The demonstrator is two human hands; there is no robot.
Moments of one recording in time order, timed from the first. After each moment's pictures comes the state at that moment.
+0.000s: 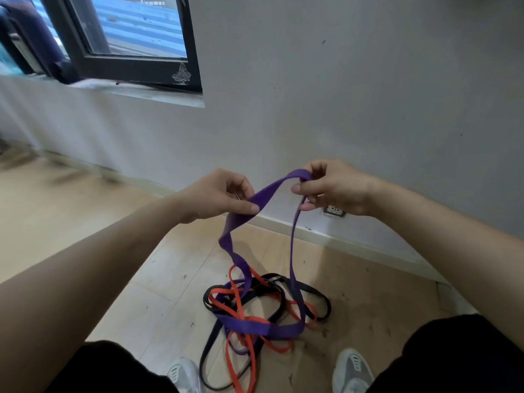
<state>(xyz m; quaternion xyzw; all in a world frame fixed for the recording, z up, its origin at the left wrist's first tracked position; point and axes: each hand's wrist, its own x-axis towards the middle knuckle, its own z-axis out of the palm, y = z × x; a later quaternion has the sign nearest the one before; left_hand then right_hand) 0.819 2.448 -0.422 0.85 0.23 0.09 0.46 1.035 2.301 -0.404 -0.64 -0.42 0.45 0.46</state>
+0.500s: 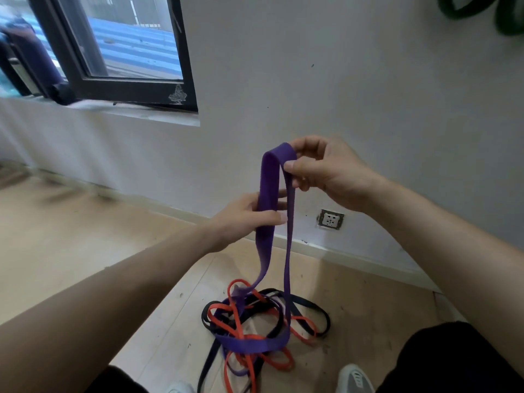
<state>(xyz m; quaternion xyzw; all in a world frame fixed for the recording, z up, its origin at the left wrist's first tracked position) 0.851 2.409 -0.429 0.79 0.20 0.12 0.56 1.016 2.299 -0.357 -0.55 -0.50 0.35 0.56</state>
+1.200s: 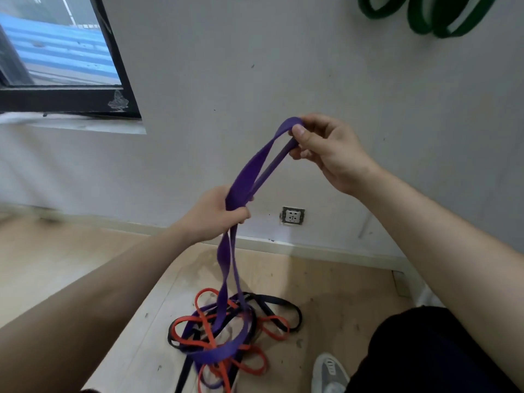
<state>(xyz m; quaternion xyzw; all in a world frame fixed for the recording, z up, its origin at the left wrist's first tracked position) 0.900 2.411 -0.430 0.88 0.21 0.15 0.40 1.091 2.266 -0.357 -0.55 -0.44 0.22 0.68</state>
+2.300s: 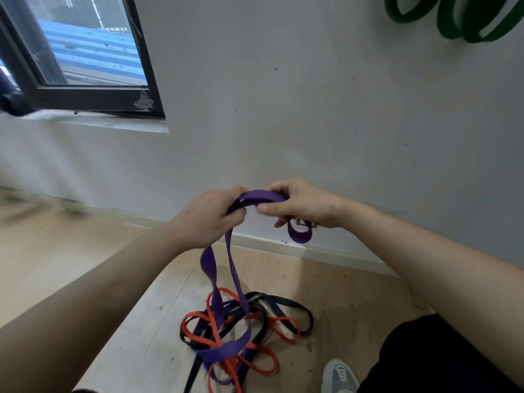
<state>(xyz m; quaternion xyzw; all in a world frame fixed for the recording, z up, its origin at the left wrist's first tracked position) 0.859 2.418 -0.412 0.96 0.16 0.15 0.19 1.045 2.292 -0.404 -0.66 -0.54 0.37 0.37</state>
